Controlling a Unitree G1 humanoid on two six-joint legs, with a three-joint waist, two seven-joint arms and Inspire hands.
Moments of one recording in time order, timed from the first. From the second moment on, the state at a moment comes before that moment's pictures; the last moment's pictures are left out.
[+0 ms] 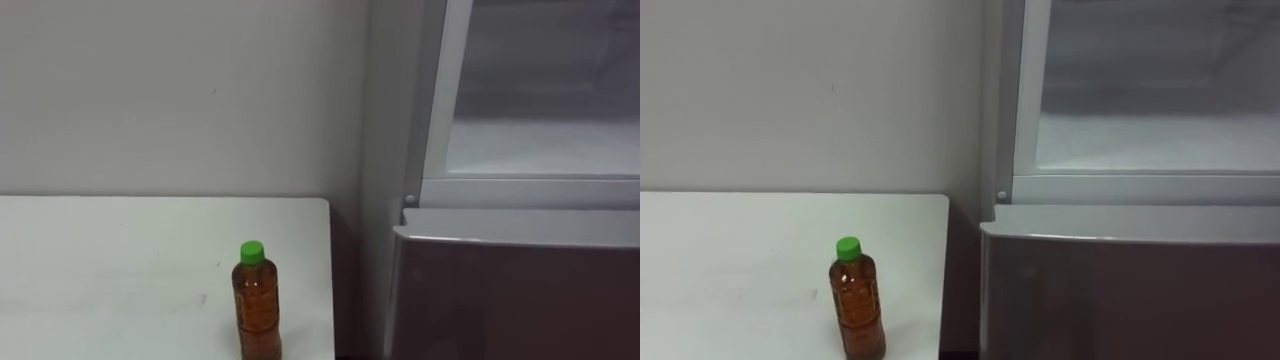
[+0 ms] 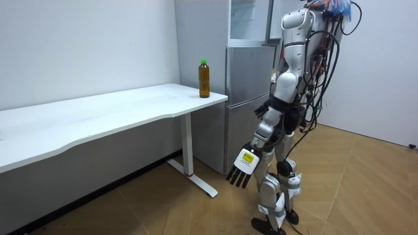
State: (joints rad) left arm 0.24 0.17 0.12 1.10 -0.09 -0.01 0.09; right arm 0.23 -0.22 -0.03 0.61 0.28 -0.01 0.09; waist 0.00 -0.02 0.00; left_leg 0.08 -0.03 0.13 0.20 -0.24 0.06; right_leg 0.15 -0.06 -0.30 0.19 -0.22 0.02
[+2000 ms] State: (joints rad) left arm 0.22 0.26 -0.01 1.08 0.17 0.09 -0.03; right arm -0.02 -0.30 0.26 -0.21 0.40 0.10 0.55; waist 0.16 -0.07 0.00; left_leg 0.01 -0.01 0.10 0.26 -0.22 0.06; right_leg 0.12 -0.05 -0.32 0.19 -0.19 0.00
